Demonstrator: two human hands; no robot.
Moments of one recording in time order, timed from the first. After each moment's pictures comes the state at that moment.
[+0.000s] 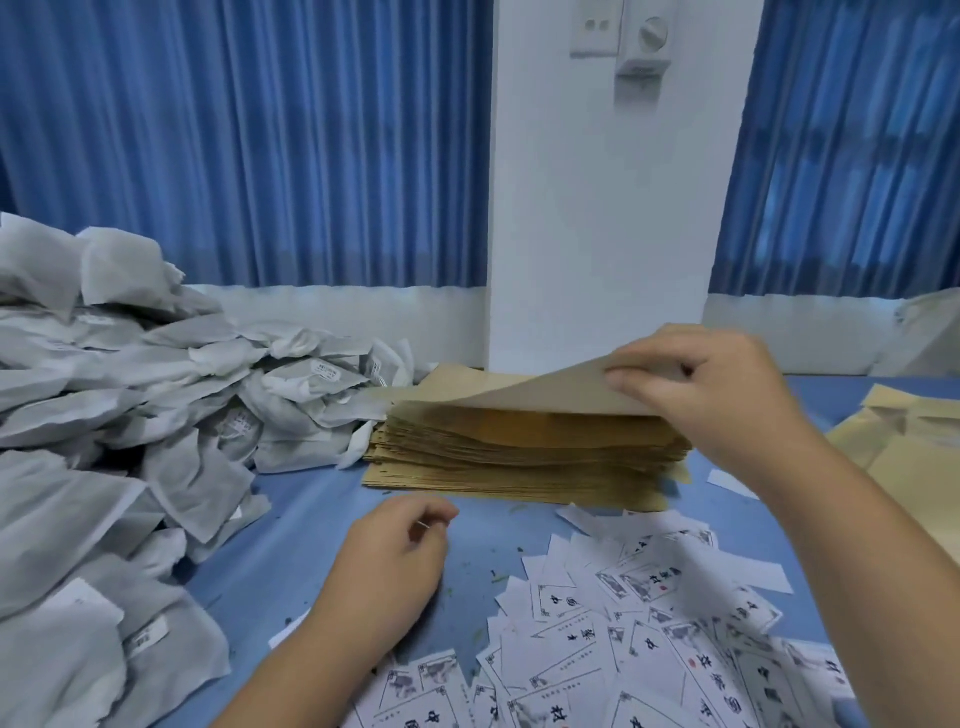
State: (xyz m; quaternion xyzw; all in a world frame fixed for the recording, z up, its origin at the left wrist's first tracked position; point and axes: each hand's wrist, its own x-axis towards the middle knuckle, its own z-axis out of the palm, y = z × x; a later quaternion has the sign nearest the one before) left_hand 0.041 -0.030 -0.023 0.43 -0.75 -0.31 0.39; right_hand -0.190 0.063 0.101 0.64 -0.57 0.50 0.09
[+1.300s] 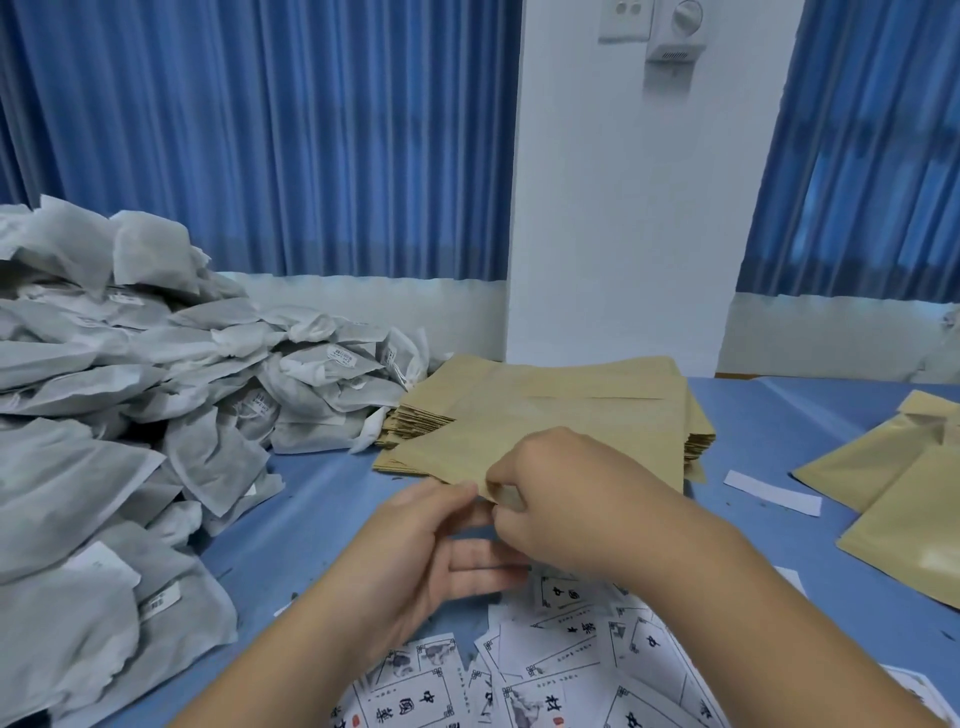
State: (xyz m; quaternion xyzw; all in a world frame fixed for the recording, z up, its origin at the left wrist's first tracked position) left_hand 0.034 0.001 0.007 0.24 -0.50 -0.76 0.35; right_hand -0.100 0.057 0.072 0.74 -0.66 0.08 0.08
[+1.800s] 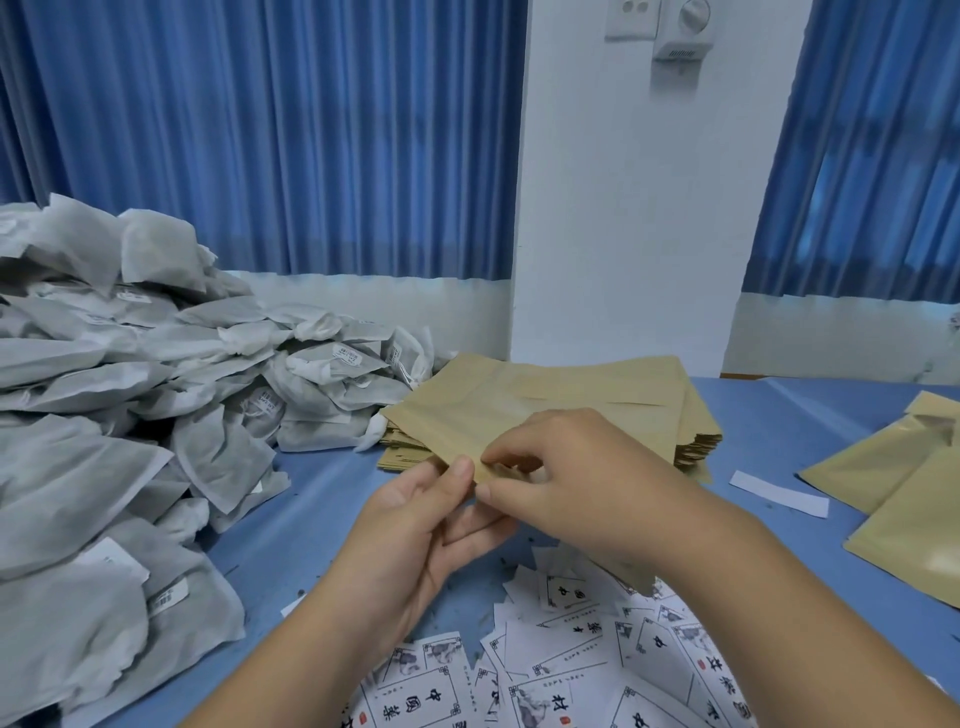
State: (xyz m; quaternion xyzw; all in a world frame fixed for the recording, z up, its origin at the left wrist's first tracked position) left_hand 0.036 -0.004 0.002 0.15 -0.44 -0.77 0.44; right_hand -0.109 0.055 0.074 0.75 -0.62 0.23 0.00
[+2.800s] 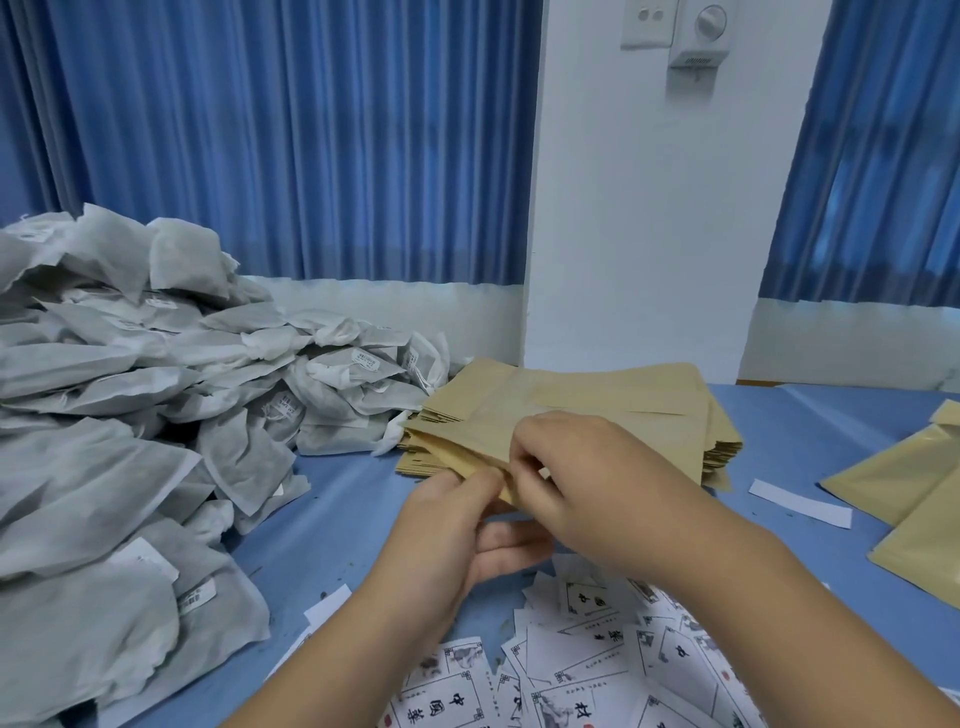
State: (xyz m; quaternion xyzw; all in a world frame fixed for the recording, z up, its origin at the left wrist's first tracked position) left_hand 0.028 0.009 0.019 0.25 -0.50 -0.71 0.43; right_hand -0.100 0.057 0.074 0.77 -0.59 0.22 0.10
